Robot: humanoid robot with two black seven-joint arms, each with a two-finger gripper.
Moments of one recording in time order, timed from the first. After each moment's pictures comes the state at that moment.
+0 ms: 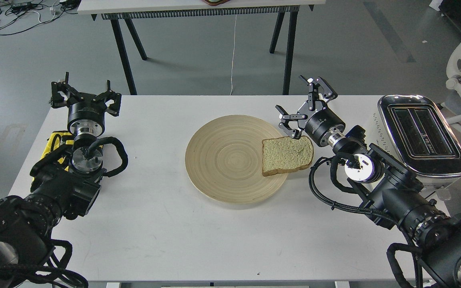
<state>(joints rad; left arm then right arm) -0.81 0.08 -0.61 -0.22 -0.67 -0.49 -0.47 0.74 -0.02 0.88 0.49 -0.19 0.49 0.17</state>
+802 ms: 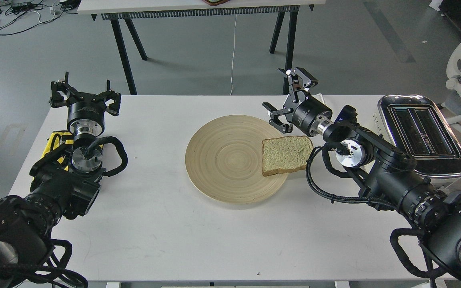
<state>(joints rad) -0.82 0.08 -0.61 -0.22 -0.67 -0.49 -0.47 0.93 -0.03 0.49 0.50 -0.23 0.30 0.17</state>
